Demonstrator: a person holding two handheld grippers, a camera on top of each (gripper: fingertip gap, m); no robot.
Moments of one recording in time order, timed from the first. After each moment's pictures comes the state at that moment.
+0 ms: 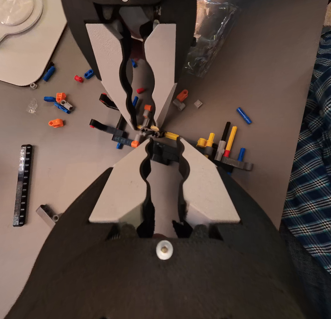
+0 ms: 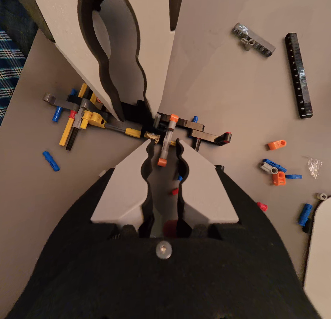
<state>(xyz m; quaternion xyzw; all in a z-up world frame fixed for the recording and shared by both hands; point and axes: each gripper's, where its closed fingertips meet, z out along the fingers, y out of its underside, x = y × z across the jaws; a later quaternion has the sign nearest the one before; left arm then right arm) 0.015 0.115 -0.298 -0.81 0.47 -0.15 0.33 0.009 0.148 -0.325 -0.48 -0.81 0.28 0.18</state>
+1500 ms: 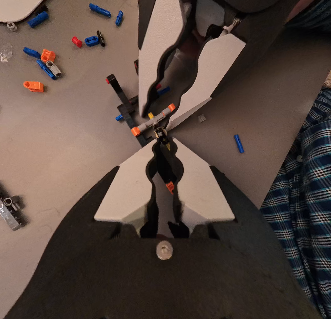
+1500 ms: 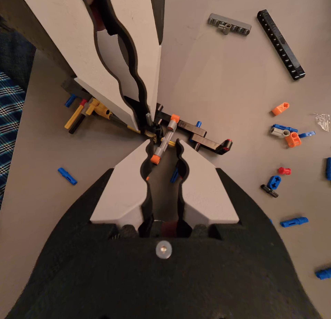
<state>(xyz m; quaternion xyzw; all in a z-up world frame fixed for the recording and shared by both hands) 0.023 0.124 -0.313 -0.89 0.33 -0.18 0.27 0.021 0.144 -0.325 -0.57 -0.73 0.30 0.22</state>
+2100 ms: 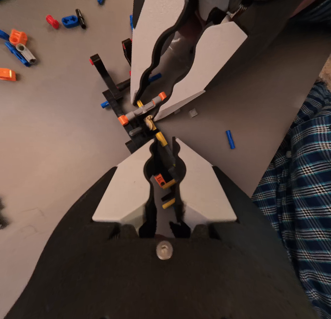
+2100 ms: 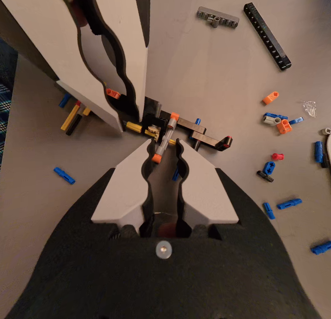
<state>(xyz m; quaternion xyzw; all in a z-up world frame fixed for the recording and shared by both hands) 0.030 0.112 -0.319 -0.90 0.33 -0.18 0.23 0.028 0.148 -0.325 -0.59 -0.72 0.28 0.24</state>
